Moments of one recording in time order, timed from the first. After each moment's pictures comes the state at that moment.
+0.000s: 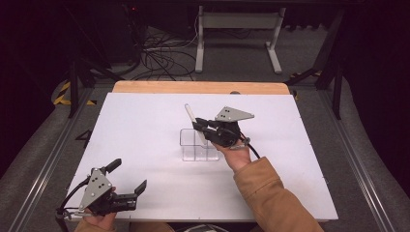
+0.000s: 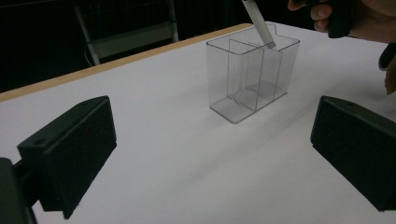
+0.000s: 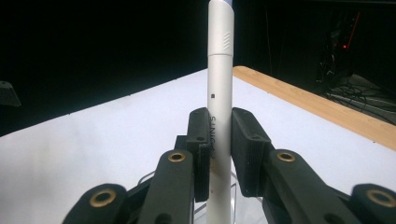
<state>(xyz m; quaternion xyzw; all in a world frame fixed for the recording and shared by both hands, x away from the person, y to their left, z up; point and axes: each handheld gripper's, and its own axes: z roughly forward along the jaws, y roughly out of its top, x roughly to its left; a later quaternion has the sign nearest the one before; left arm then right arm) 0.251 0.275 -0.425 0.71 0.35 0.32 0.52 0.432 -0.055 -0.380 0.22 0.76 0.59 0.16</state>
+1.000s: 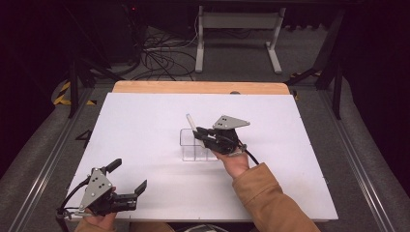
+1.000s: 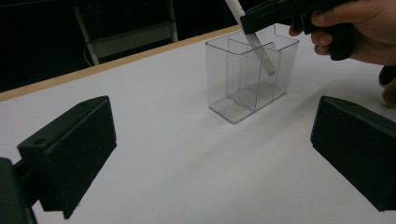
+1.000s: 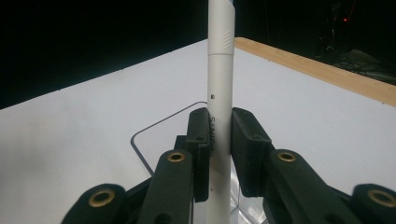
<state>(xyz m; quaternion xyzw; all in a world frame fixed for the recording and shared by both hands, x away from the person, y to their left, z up) 0.251 0.274 -0.425 0.71 0.35 0.32 0.52 0.428 -0.053 -0.408 0.25 0.78 0.56 0.15</state>
